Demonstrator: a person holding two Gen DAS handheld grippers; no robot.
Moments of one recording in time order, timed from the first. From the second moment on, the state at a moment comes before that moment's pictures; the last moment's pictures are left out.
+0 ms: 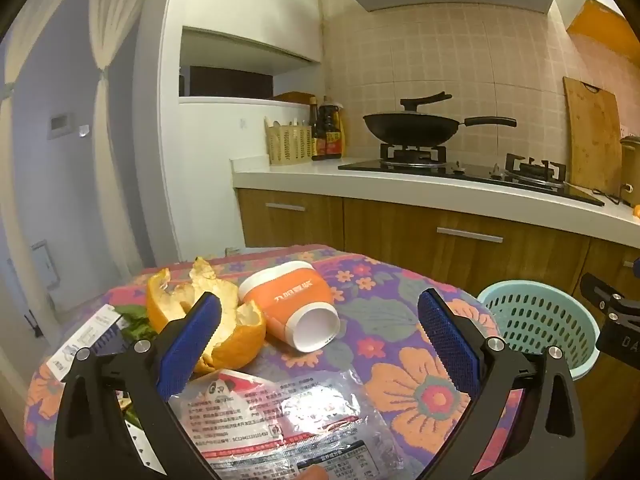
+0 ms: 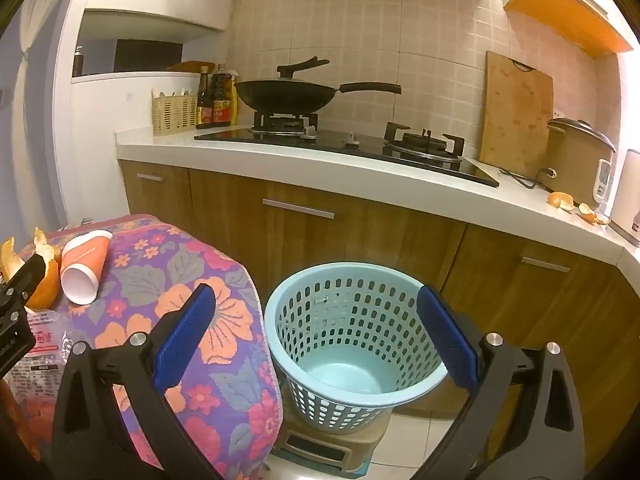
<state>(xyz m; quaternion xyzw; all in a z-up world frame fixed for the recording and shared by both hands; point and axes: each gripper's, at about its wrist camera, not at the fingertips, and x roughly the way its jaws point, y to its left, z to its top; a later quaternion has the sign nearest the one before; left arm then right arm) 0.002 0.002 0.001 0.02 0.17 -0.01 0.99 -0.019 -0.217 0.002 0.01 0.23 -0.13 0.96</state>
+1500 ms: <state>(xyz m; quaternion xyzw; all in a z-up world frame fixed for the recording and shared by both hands) -0.002 0.002 -0.001 0.01 0.16 -0.05 0.99 -0.026 -0.210 0.010 0.00 0.21 -0.12 0.97</state>
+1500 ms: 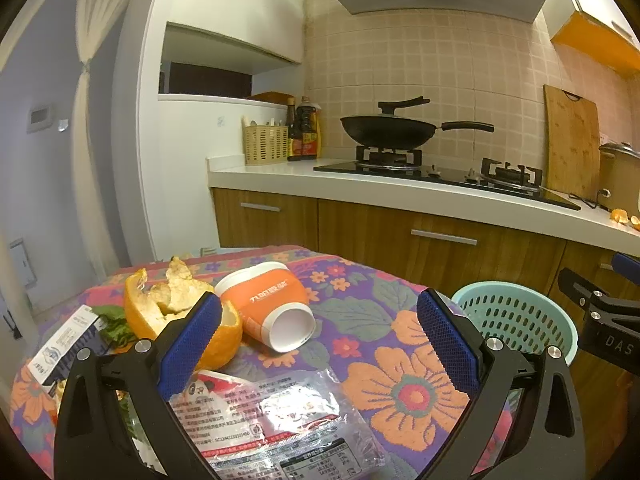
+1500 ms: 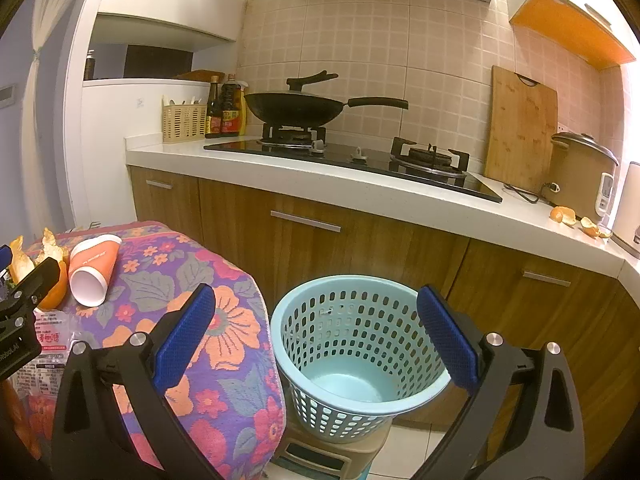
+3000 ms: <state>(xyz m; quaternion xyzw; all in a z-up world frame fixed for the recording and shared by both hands) -0.001 0.009 -0.004 0.00 0.17 -0.05 0.98 -0.019 -0.203 0.009 -0.01 0.21 -0.12 0.97</state>
